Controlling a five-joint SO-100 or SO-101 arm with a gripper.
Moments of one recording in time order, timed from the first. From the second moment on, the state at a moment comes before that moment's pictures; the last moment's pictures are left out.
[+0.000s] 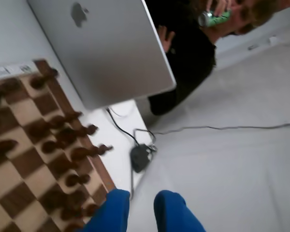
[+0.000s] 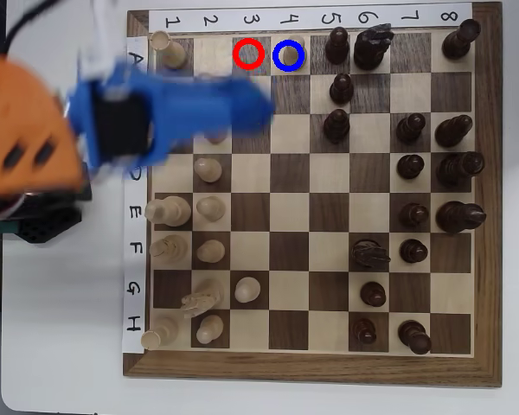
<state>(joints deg) -4.0 129.8 92.7 53.1 28.1</state>
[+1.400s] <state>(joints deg) 87.5 176.7 163.3 49.5 -8.4</state>
